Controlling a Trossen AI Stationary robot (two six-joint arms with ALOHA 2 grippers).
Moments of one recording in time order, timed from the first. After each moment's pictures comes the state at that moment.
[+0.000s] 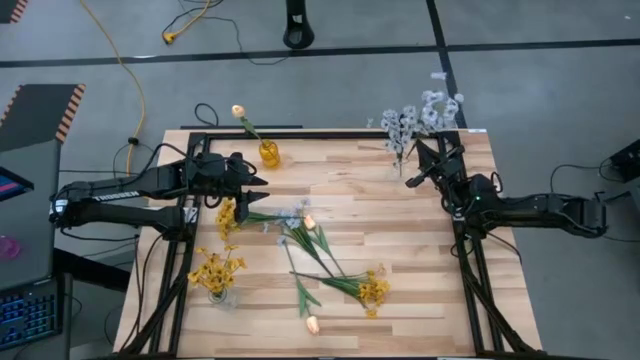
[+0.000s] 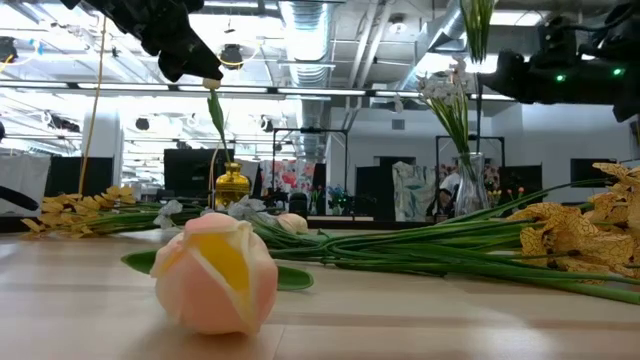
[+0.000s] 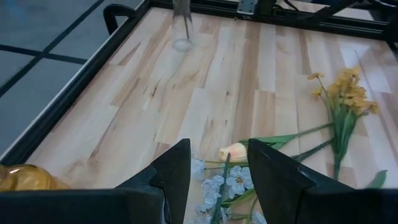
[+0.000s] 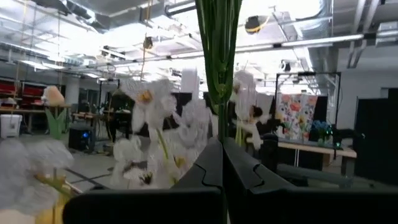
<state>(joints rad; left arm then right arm) 0.23 0.85 0.77 -0.44 0.01 -0.05 -0.37 0.77 0.01 1.21 0.51 -0.31</state>
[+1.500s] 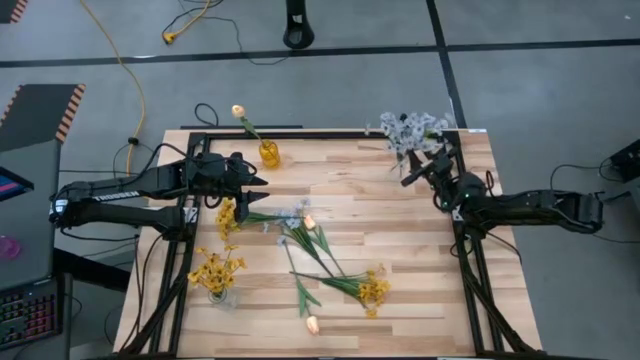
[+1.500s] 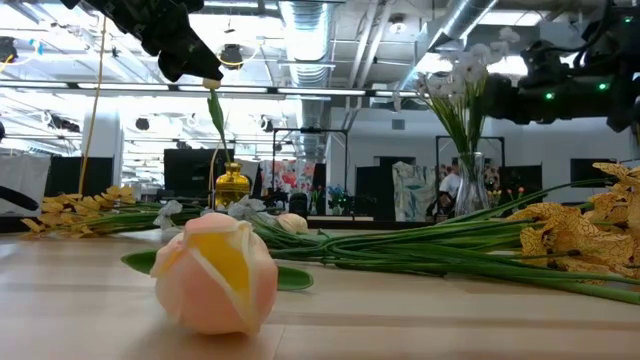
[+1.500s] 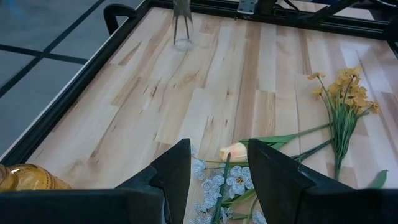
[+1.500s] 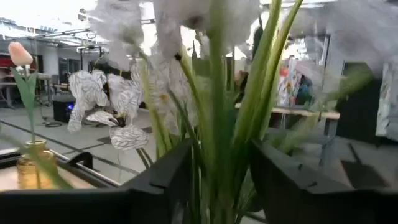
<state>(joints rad) 0.23 0.85 0.77 -0.44 0.01 -0.05 -0.40 0.88 0.01 1.16 0.59 -0.20</state>
